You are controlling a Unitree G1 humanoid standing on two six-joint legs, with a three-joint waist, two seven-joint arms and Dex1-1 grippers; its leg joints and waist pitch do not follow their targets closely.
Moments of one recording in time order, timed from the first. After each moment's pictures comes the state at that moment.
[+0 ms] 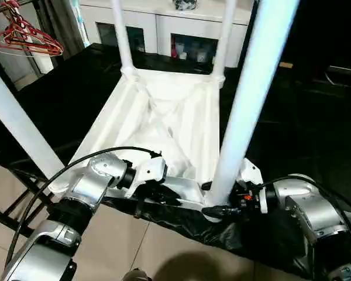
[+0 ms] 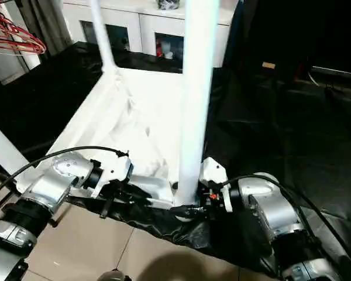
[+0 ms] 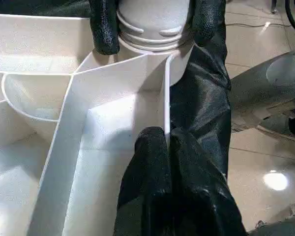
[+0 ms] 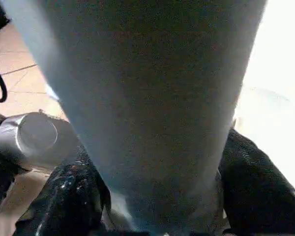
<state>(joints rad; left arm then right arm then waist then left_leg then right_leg) -0.58 0.35 -0.33 0.62 0.02 -0.09 -1.46 -0.32 -0.46 0.24 0.32 0.22 0.12 1.33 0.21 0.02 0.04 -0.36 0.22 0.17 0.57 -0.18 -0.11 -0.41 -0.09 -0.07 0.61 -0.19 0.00</state>
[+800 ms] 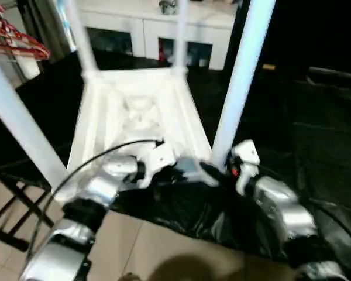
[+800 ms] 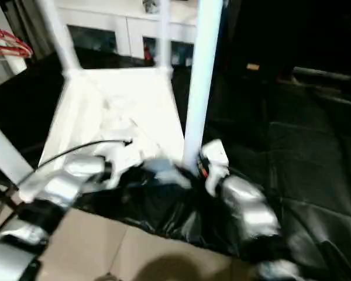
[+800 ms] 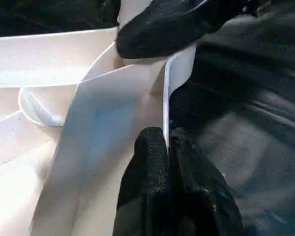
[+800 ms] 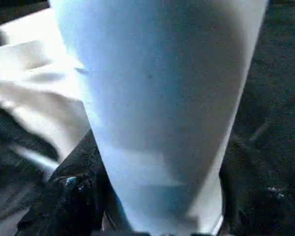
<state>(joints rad) -0.60 0.22 -0.27 0.66 0.14 0.02 -0.97 -0.38 -0.12 0.03 0.54 0.13 0.08 0.53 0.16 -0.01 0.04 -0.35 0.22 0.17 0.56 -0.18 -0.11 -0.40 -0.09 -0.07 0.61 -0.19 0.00</state>
